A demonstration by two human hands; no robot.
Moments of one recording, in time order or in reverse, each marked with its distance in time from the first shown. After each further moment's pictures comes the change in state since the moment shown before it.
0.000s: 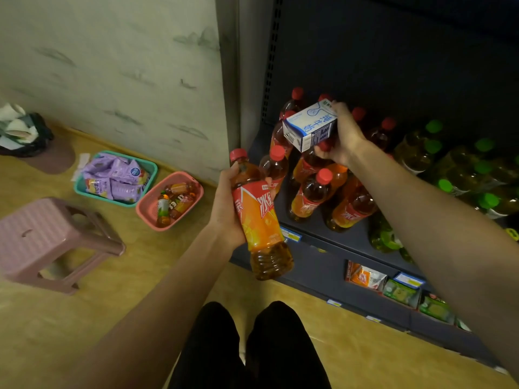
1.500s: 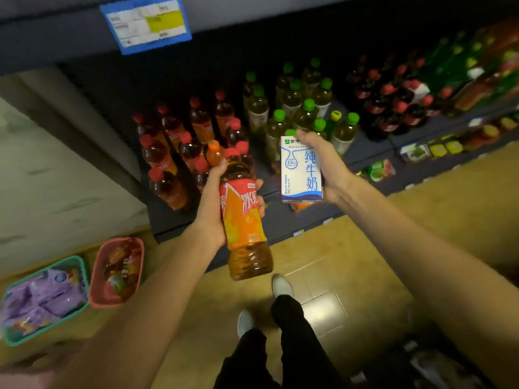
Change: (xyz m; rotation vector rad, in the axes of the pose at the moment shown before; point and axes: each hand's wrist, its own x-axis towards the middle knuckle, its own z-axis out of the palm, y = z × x) left_hand -0.063 -0.061 0.121 0.496 -0.316 -0.561; right_hand -0.257 0.077 -0.139 0.520 0.200 -0.061
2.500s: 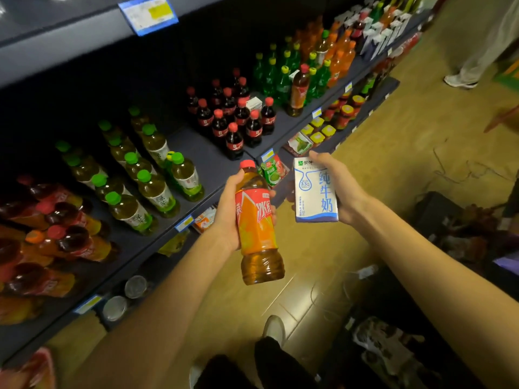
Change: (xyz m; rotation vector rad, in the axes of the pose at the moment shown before) left_hand 0.151 -0.191 0.288 0.255 -0.262 -0.324; right_hand -0.162 -0.065 -0.340 0.137 0.378 -0.104
